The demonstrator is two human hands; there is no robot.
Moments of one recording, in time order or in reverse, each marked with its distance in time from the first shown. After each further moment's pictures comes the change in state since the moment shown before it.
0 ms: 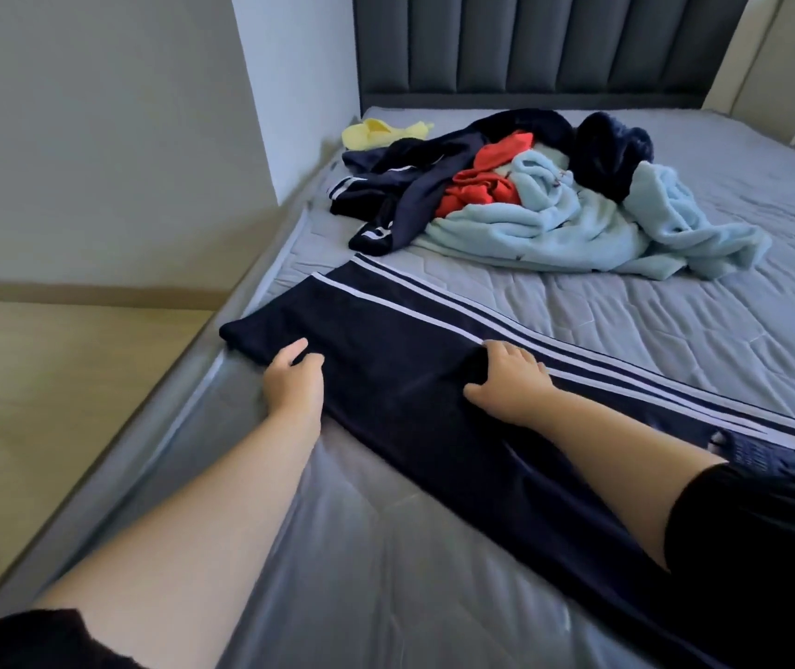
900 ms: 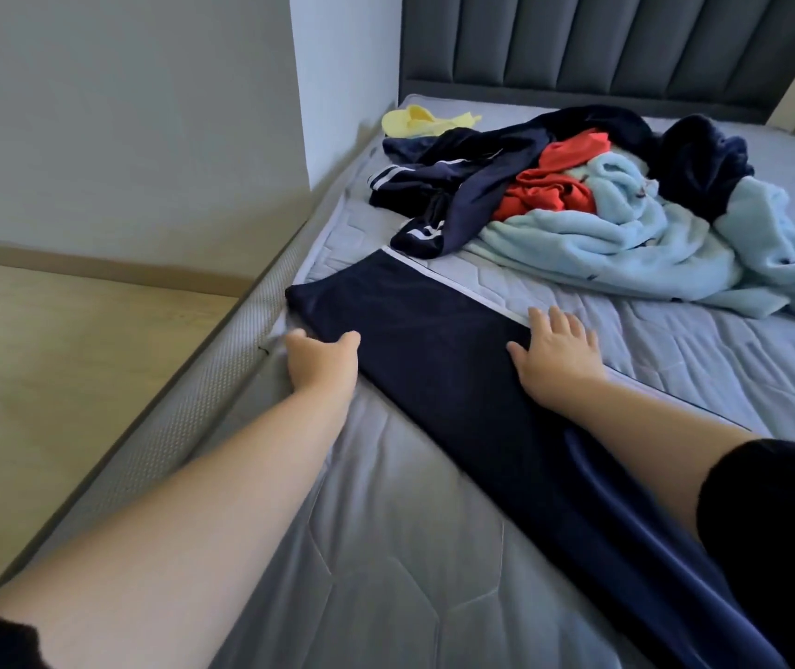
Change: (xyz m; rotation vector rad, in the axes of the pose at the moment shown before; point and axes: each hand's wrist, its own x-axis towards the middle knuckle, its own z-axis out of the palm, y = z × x) left_hand 0.068 0.011 0.018 -0.004 0.067 -0.147; right_hand 0.094 -0.017 0.007 -0.263 0.230 -0.029
